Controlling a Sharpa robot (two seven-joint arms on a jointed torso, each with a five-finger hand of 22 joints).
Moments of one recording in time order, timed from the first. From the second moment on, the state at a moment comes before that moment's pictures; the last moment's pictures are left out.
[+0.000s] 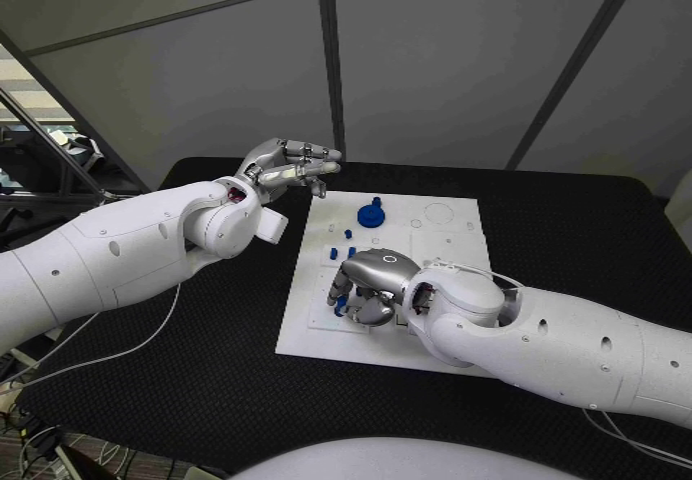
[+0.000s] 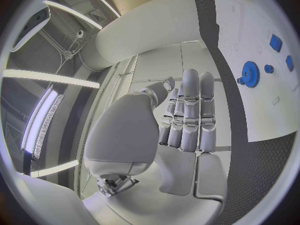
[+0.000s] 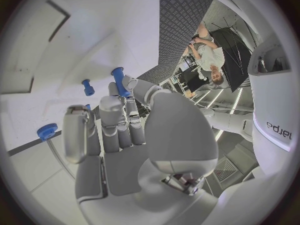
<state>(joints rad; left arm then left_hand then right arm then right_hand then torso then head) 1.15 -0.80 0.11 1.33 -0.22 -0.12 0.32 1.37 -0.16 0.52 -0.03 0.06 1.04 0.16 0.10 0.13 1.21 0.09 0.09 0.08 1.31 0.00 0.69 0.48 0.19 1.07 0.11 0.63 0.87 1.04 -0.55 -0.01 1.62 -1.68 -0.19 -0.18 1.32 -0.14 0.65 -0.12 0.07 1.13 0.14 0.07 0.09 1.21 0.07 0.09 0.09 1.45 -0.02 1.06 0.81 0.05 1.46 0.08 1.42 1.31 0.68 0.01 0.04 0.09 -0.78</state>
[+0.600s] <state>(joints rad) 1.15 -0.80 0.11 1.33 -0.22 -0.12 0.31 1.38 -0.16 0.52 -0.04 0.06 1.04 0.16 0.10 0.13 1.21 0.09 0.09 0.08 1.31 0.00 0.69 0.48 0.19 1.07 0.11 0.63 0.87 1.04 -0.62 -0.02 1.68 -1.66 -0.33 -0.13 1.31 -0.19 0.35 -0.06 0.06 0.99 0.13 0.07 0.07 1.01 0.11 0.11 0.06 1.41 0.01 0.95 0.63 0.08 1.37 0.12 1.26 1.19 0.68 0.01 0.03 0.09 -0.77</state>
